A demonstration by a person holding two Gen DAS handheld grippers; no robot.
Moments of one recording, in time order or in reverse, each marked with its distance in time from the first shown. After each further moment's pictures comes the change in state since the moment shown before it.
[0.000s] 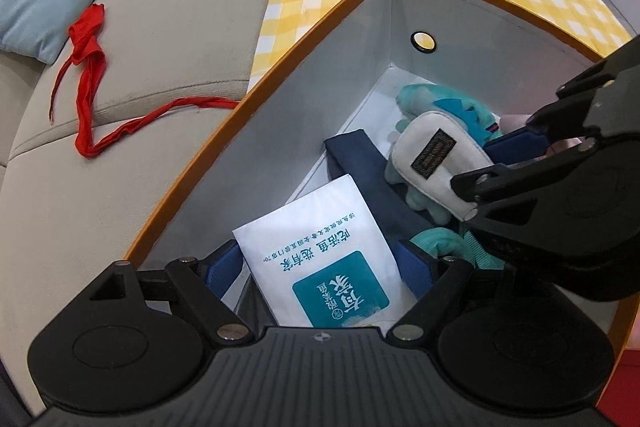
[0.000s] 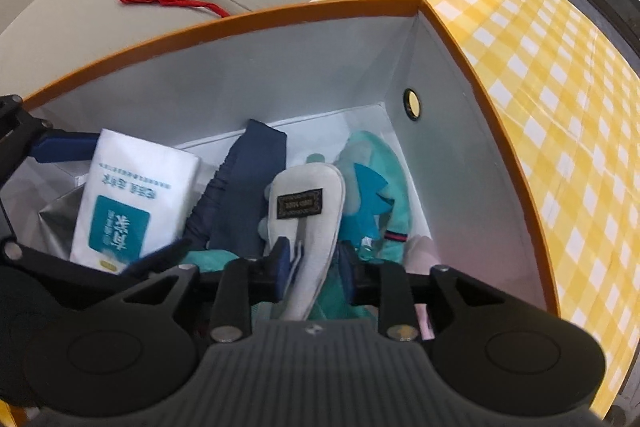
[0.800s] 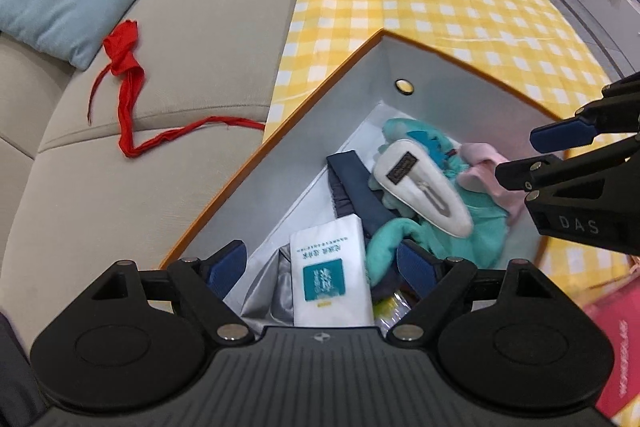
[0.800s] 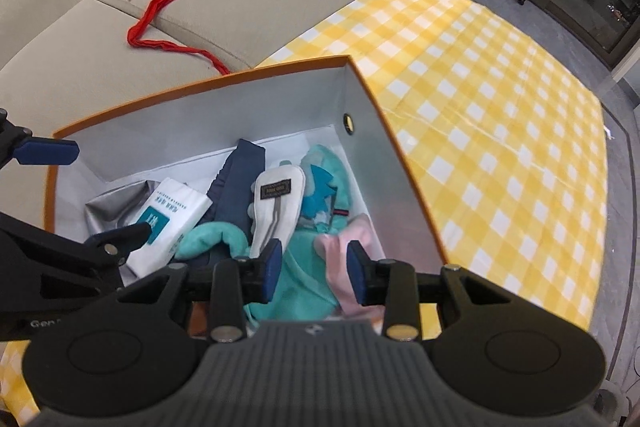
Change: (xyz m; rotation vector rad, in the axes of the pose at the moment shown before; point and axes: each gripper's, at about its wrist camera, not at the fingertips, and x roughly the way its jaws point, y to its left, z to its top) left arm -0.092 0.000 -0.014 -0.042 -0.074 -0.003; right arm -0.107 -0.005 -0.035 0.036 -0.099 -0.073
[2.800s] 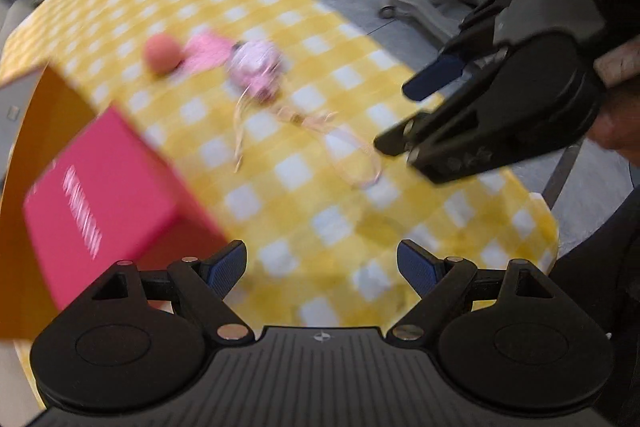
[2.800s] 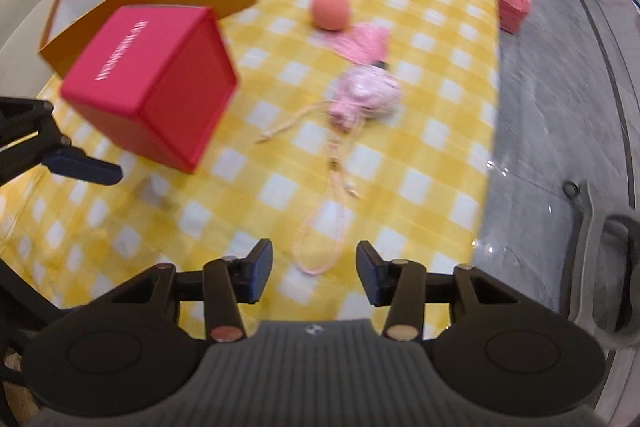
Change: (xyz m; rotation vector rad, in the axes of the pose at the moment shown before) left arm -0.086 -0.309 -0.176 0.603 0.060 -0.395; right arm -0.098 -0.138 -0.356 0.243 0.085 0.034
